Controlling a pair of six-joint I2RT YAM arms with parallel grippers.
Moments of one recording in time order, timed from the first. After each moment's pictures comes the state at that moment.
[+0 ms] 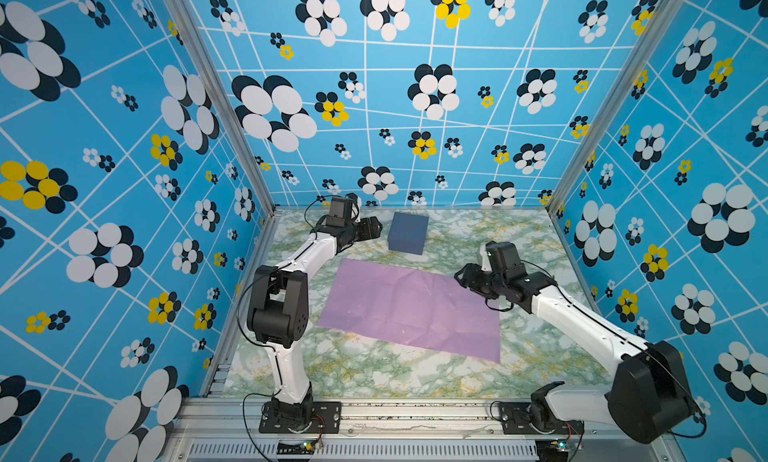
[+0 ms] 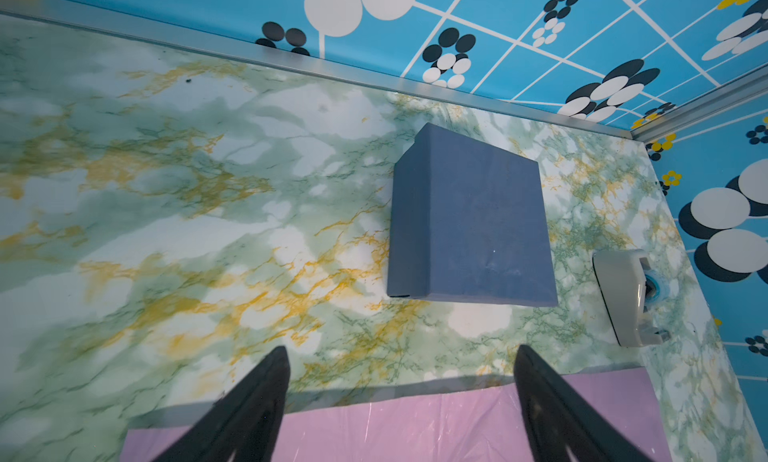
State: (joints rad) left arm -0.21 1.94 1.49 -0.24 0.31 -0.37; right arm 0.45 1.40 0.93 -0.35 -0.17 0.73
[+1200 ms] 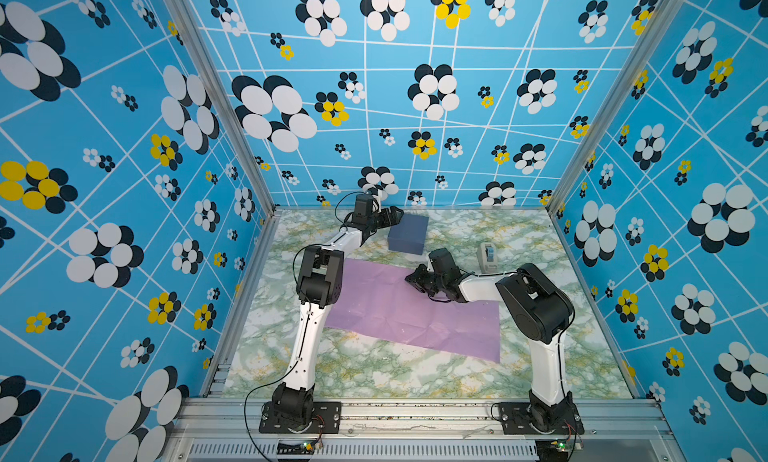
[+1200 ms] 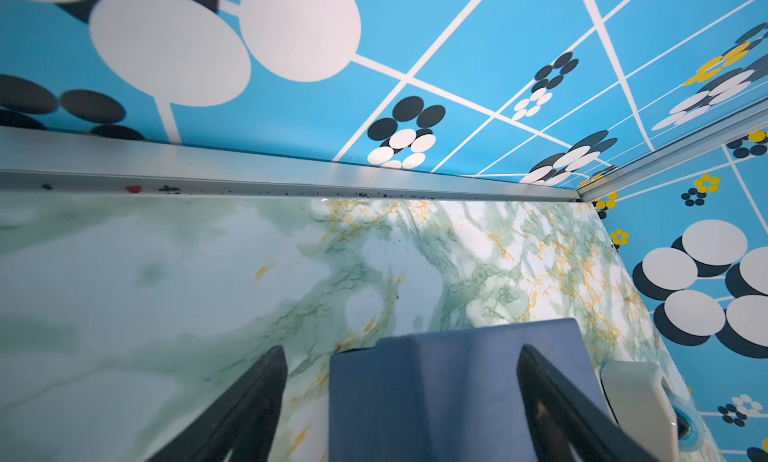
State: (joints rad) left arm -0.25 2.58 2.05 0.08 0.44 -0.53; right arm 0.58 2.08 1.10 0.29 -0.30 1.09
